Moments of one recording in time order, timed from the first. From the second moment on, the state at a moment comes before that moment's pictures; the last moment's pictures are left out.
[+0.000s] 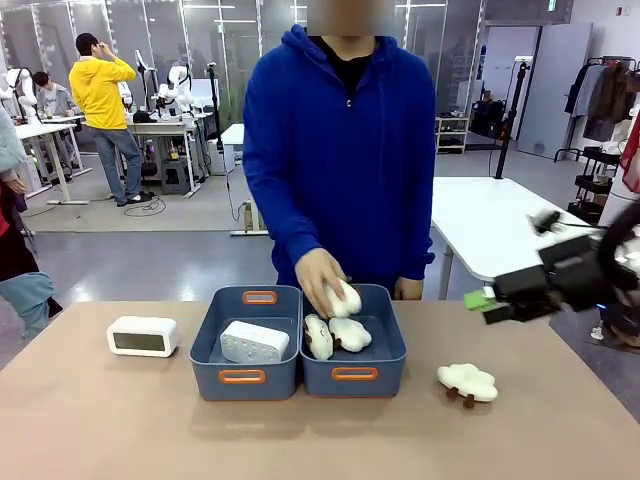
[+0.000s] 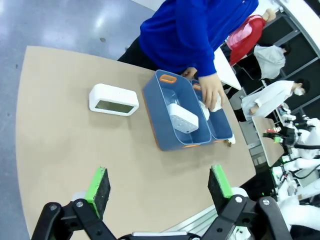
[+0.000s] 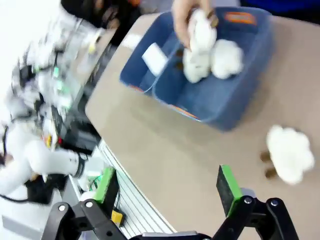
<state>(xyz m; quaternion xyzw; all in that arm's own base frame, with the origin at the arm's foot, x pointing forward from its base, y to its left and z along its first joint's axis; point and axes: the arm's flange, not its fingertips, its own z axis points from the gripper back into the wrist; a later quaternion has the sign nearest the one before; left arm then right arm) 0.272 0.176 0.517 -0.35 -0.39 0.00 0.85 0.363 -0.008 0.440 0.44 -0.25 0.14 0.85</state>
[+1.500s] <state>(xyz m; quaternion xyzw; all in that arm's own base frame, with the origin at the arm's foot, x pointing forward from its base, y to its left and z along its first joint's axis) 0.394 0.000 0.512 -0.08 -0.29 -0.27 0.92 0.342 -0.084 0.461 0.41 -0.29 0.04 0.86</state>
